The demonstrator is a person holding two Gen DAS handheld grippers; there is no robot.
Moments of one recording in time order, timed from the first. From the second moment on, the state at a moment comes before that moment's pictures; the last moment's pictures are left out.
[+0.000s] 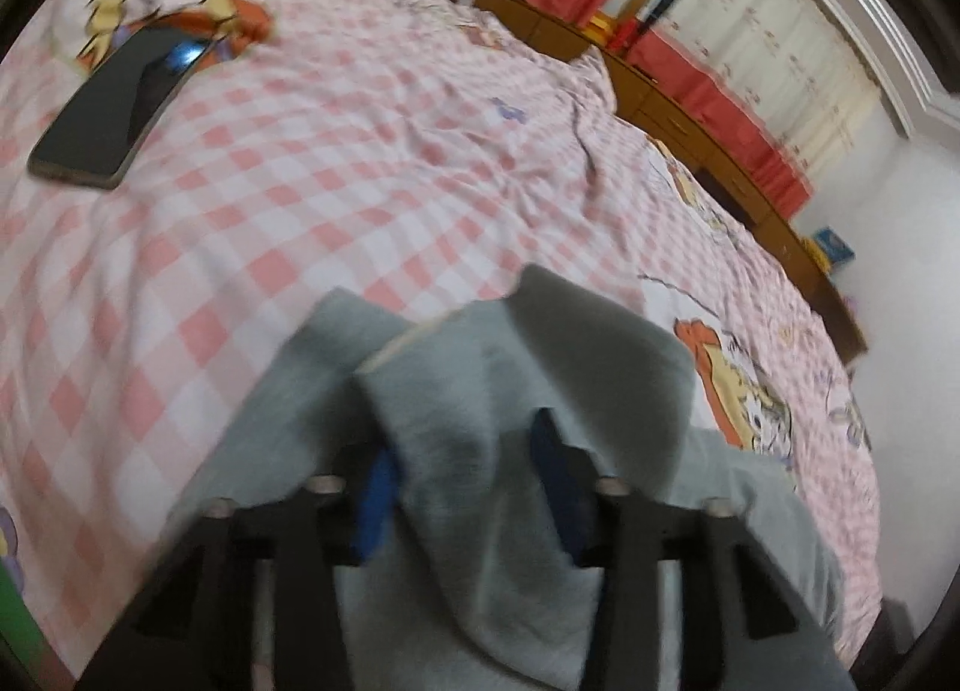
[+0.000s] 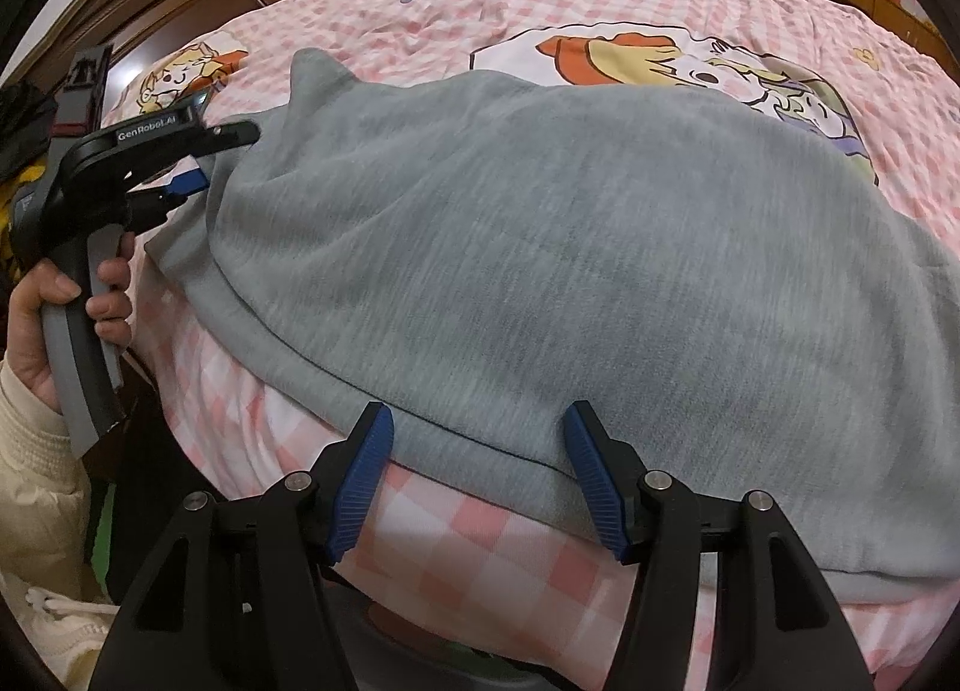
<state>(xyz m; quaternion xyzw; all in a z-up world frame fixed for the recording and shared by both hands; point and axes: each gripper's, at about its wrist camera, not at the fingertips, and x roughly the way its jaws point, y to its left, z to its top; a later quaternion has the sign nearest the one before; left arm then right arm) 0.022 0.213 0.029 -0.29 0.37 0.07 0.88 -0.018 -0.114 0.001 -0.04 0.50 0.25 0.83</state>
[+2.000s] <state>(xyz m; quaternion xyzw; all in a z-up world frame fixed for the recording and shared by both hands) -0.038 0.243 0.029 -0.22 0.43 0.12 0.87 -0.059 -0.097 -0.006 -0.24 0.42 0.20 0.85</state>
